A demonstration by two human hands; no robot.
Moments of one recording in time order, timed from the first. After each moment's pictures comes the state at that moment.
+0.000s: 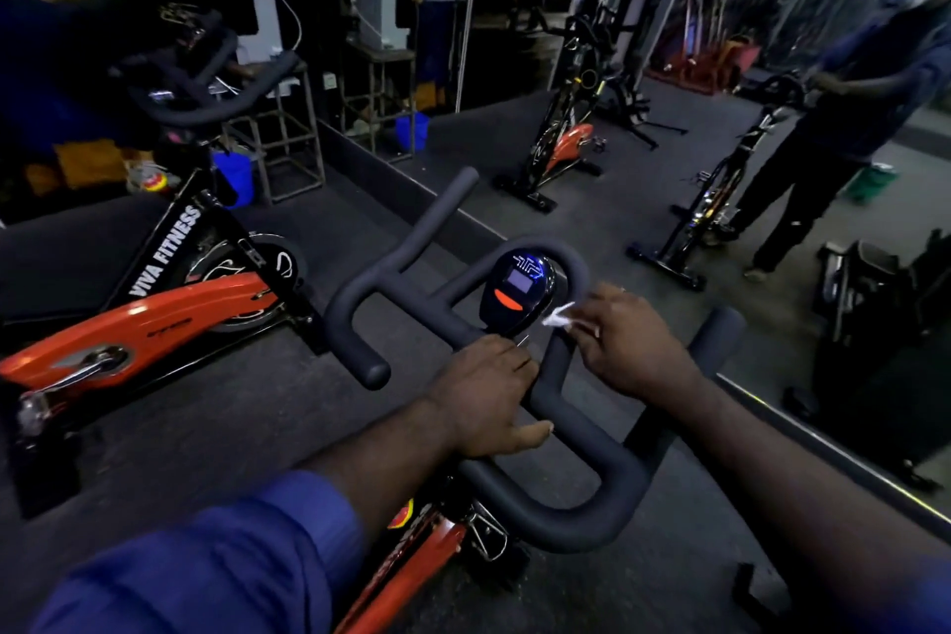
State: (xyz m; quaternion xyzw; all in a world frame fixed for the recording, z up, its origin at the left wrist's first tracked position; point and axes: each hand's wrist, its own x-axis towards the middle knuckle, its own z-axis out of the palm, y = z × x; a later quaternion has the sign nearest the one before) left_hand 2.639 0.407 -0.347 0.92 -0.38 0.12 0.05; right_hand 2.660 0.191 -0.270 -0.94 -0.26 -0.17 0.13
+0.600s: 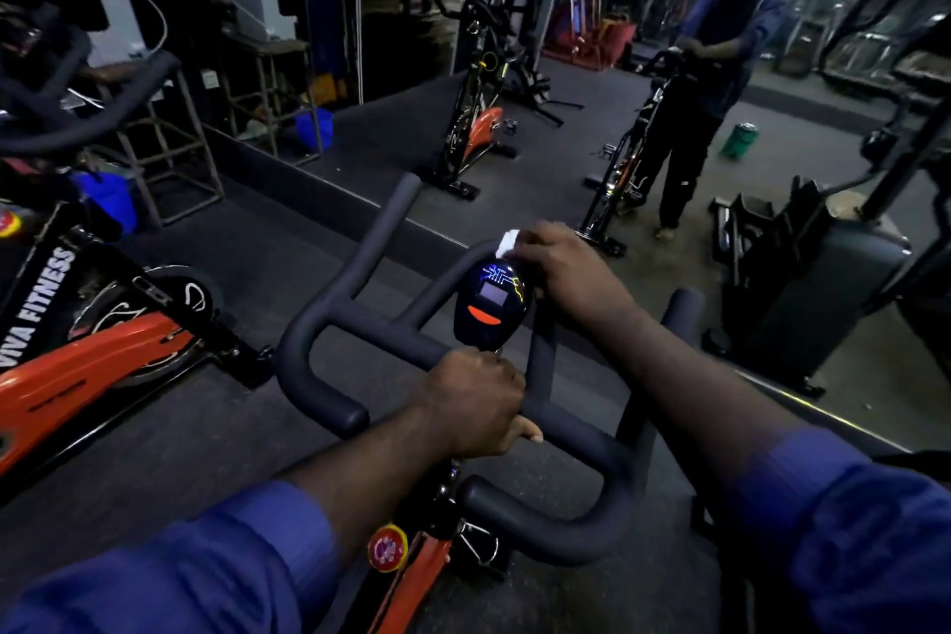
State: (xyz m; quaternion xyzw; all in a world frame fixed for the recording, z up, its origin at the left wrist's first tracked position) left_hand 2.668 0.409 -0.337 0.87 -0.47 0.12 -0.06; right_hand 2.722 0.227 -0.246 -0.94 -0.24 -0.20 0.08
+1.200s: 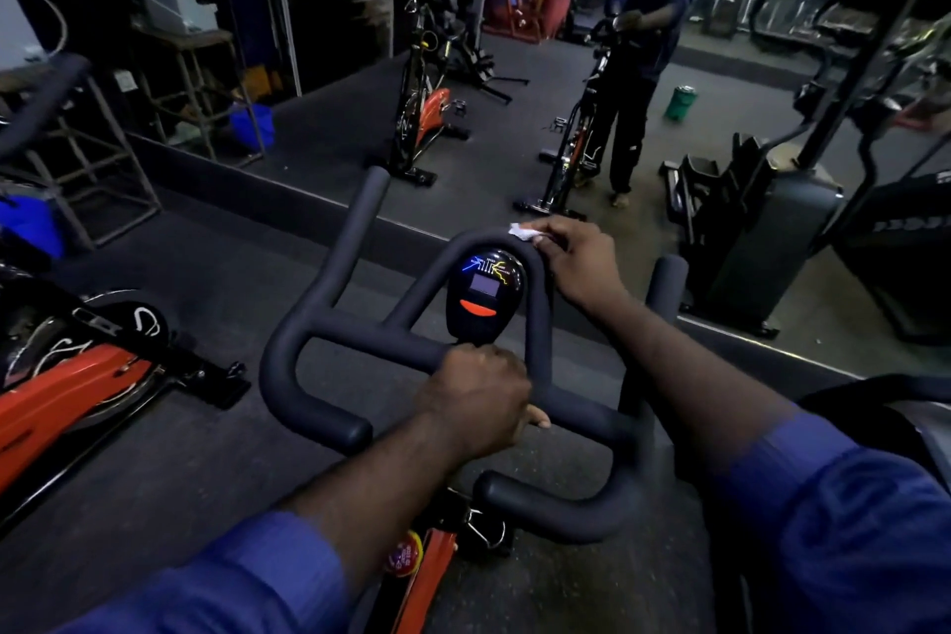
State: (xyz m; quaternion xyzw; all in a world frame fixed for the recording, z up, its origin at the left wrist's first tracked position) left_hand 2.663 0.411 -0.331 0.88 -0.45 0.13 -0.04; right_hand 2.722 0.221 -0.274 -0.91 0.02 -0.24 0.34
